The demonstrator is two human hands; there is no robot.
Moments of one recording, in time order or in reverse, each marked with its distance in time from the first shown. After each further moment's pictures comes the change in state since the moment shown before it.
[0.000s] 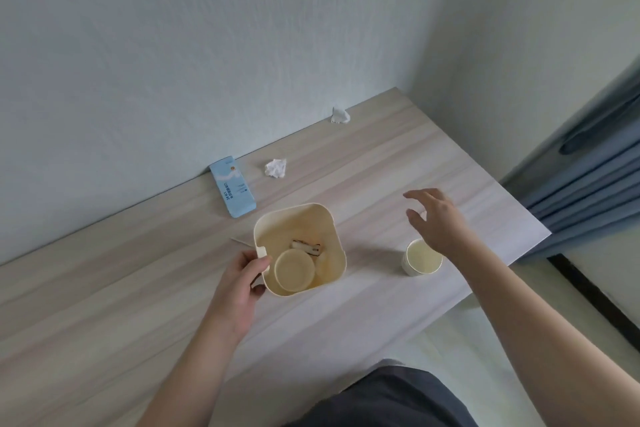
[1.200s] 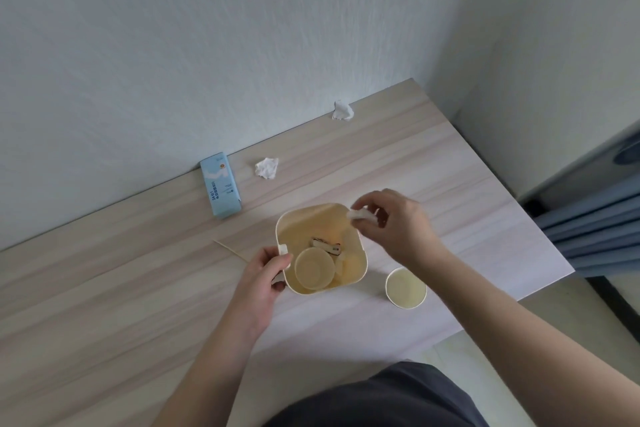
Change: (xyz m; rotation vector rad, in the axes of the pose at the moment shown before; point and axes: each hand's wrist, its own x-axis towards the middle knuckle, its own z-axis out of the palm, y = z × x) left_hand 0.035 -0.015 0.104 0.024 0.090 -0.069; right_hand 0.040 -0.031 -0.025 0.377 -0.070 -0.277
